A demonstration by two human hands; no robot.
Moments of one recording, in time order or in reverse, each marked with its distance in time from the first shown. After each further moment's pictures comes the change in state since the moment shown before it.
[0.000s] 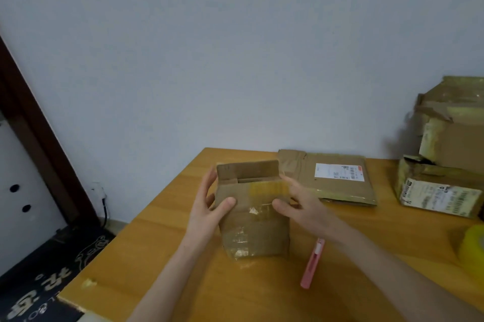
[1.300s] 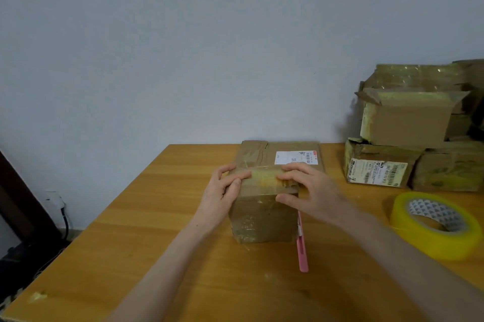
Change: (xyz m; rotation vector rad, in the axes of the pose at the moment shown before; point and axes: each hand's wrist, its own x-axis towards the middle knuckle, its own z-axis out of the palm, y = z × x) left_hand 0.016 0.014 0.085 0.362 -0.226 0.107; right_hand -0.060 0.025 -0.073 -0.601 0.276 -0.172
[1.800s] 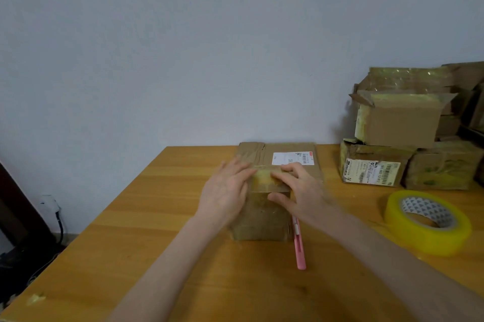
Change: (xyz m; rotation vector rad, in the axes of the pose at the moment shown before) left_hand 0.007 0.032 0.001 0.640 -0.062 0.252; right_hand -0.002 -0.021 0.006 -0.170 -0.031 0.091
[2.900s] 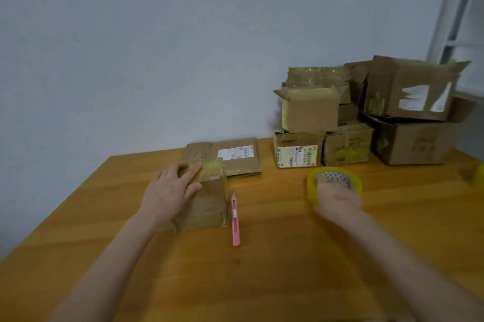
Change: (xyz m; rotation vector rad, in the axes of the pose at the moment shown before) left_hand -0.003 0.015 0.011 0.278 -0.159 -0.038; right_hand -0.112 0.093 -0.062 -0.408 -0.260 0.837
